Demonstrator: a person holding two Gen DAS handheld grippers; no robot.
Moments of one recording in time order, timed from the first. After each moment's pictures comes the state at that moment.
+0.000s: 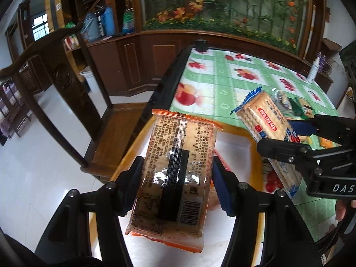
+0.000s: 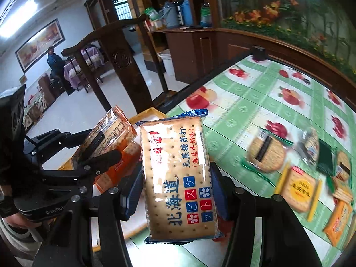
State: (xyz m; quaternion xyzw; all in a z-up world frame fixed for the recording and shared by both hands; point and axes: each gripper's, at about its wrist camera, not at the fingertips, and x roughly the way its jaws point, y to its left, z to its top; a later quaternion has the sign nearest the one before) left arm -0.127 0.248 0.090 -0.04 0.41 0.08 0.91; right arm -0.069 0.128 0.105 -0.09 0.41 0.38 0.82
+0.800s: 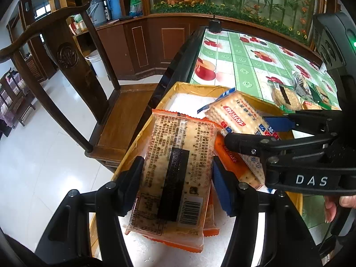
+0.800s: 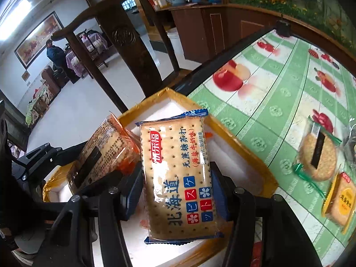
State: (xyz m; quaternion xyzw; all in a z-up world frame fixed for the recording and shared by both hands) left arm -0.124 0.272 0.053 -0.04 0.45 0.10 0.89; right arm -0.057 0.188 0.056 -0.09 0.48 0.40 0.78
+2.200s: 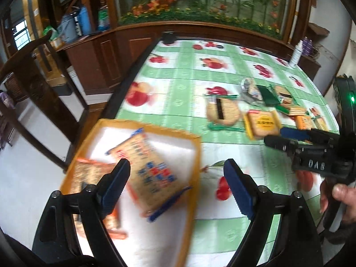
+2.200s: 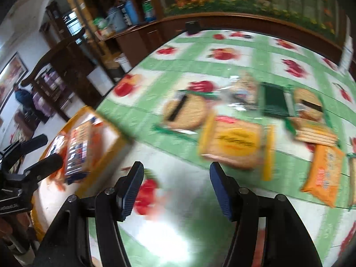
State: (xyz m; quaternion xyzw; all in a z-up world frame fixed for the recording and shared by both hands) left arm -0.089 0.156 0.103 -0.01 0.44 0.03 0.90; right arm -0.029 -0.012 0.074 0.00 0.46 0.26 0.85
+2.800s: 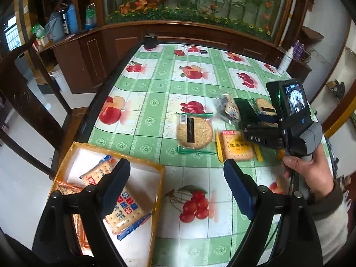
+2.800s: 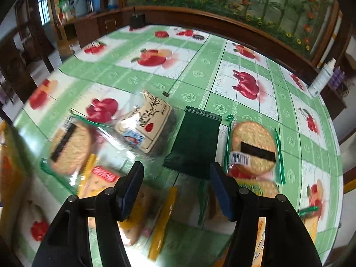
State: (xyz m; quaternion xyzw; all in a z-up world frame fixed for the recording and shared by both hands) left arm -0.047 0.128 0.131 -0.04 0.45 0.00 0.89; right arm 0.078 -0.030 0.040 -0.13 0.47 0.13 0.86
